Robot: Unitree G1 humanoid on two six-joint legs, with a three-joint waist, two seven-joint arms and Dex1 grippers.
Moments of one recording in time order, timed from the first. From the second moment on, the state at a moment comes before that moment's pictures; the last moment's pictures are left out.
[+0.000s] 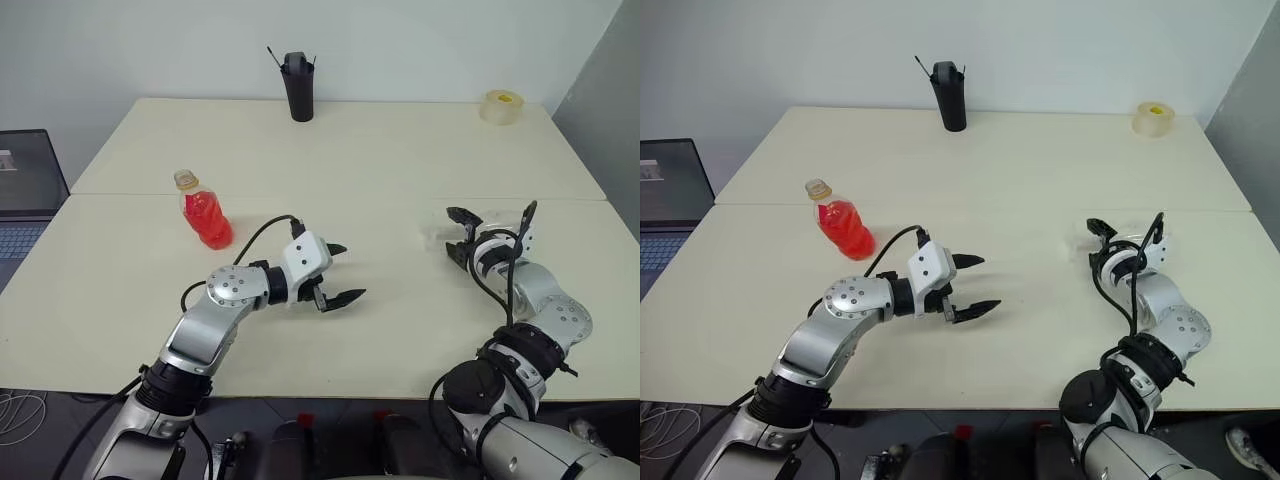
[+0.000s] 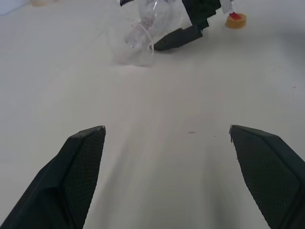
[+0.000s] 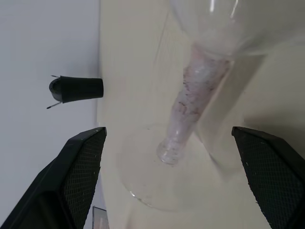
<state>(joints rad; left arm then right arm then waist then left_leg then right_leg) -0.41 0.51 -0.25 -0.20 -0.20 0.38 -0.82 -0.76 0.13 -1.12 0.07 0.98 1.18 -0.36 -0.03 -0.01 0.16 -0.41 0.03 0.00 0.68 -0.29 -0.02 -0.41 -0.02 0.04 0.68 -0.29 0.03</state>
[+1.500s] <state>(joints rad) -0.08 0.62 0.01 -0.40 -0.20 0.46 -0.68 -0.62 0.00 0.28 0.47 0.16 -0.14 0.47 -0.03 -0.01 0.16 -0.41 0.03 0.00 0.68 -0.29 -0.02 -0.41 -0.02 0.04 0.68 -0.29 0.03</state>
